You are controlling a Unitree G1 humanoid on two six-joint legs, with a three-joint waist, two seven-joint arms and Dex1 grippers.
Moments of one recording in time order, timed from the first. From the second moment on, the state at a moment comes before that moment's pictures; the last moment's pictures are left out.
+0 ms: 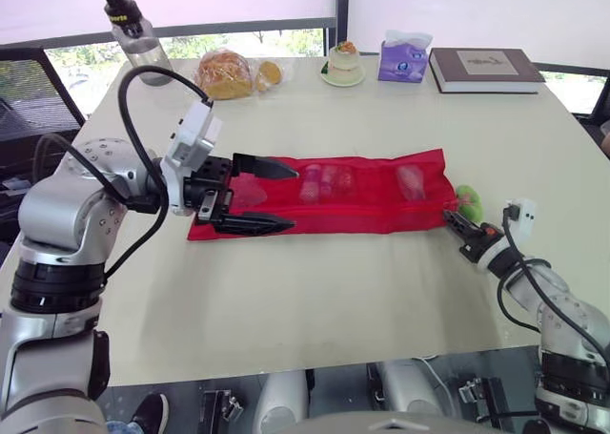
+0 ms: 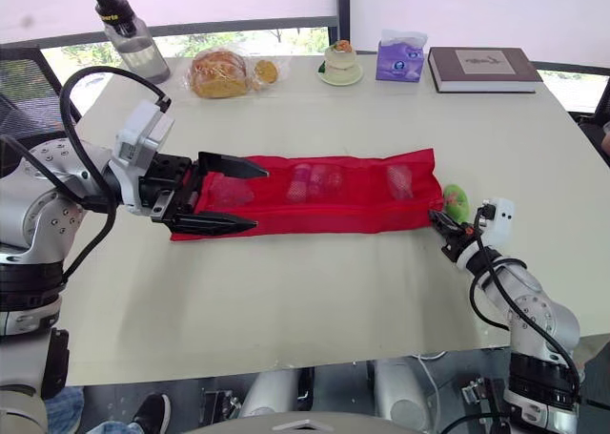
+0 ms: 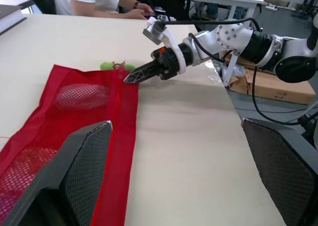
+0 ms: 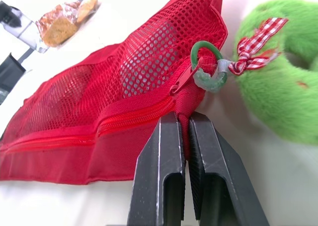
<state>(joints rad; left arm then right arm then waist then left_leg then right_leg) -0.60 0.91 0.07 -0.17 -0.69 0.67 -1.42 -0.12 -0.29 -0.36 -0.19 0.78 0.79 0.37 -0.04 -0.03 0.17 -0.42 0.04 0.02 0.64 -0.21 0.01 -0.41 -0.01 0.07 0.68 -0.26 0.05</state>
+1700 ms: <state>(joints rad) -0.43 0.91 0.17 -0.29 -0.74 0.86 -1.06 -0.36 -0.76 0.09 -0.56 0.59 0.91 0.74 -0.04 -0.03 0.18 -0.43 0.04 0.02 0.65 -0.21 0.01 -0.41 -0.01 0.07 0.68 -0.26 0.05</state>
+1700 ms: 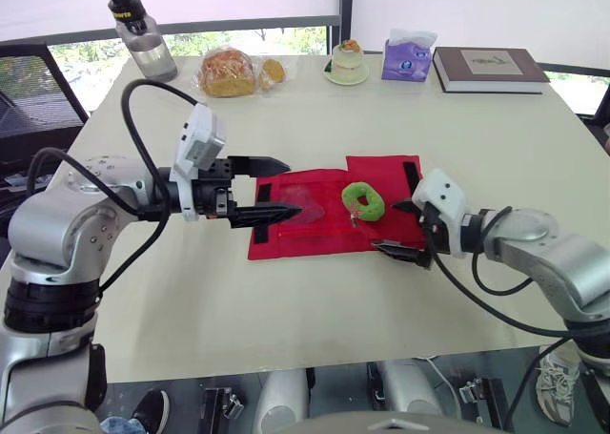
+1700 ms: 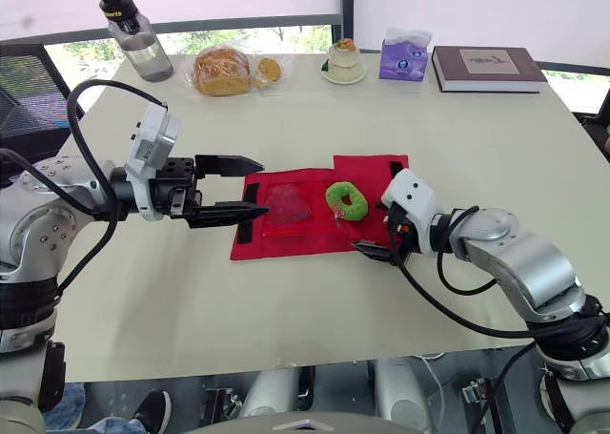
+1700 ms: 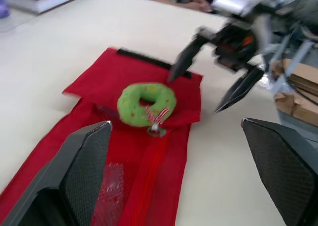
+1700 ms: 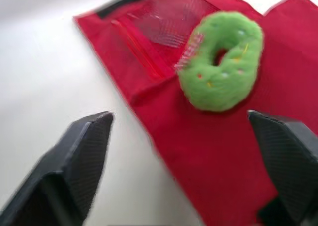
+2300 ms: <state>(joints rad) -0.26 0.72 0.37 -0.14 -0.79 1.28 -0.62 -0.30 -0.85 -0.36 -0.62 0.92 0.83 0.82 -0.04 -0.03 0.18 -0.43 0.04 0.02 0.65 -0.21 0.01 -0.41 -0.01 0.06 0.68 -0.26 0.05</state>
